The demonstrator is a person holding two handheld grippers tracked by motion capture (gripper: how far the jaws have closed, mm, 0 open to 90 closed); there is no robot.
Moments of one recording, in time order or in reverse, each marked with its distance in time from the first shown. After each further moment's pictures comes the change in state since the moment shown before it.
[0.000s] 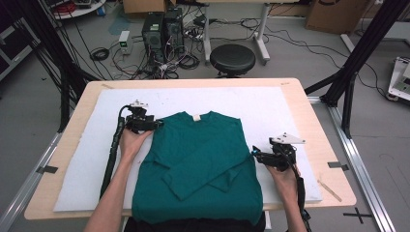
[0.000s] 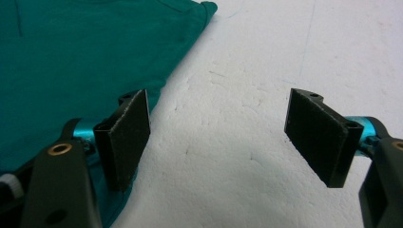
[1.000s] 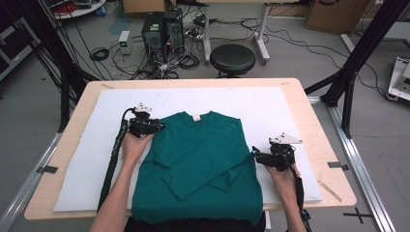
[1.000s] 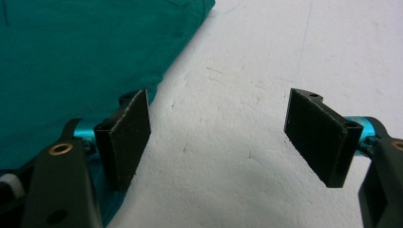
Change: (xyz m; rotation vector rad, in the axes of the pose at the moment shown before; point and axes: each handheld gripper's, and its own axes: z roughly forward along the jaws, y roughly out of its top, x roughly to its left) left arm -0.009 -0.008 0.004 0.002 -0.025 0.093; right arm 0.003 0.001 0.002 0.022 -0.025 -0.018
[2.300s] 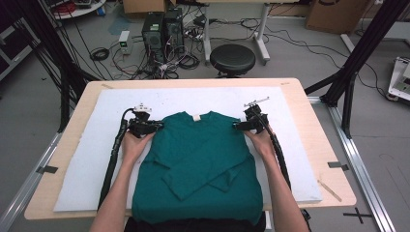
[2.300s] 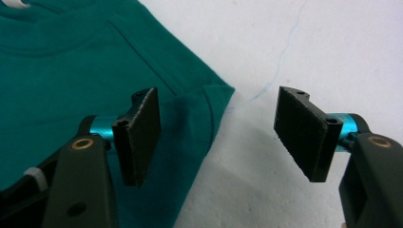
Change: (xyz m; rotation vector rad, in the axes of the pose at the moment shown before) left arm 0.002 -0.001 0.000 -0.006 -0.044 -0.012; right arm -0.009 0.094 0.112 0.238 0.102 0.005
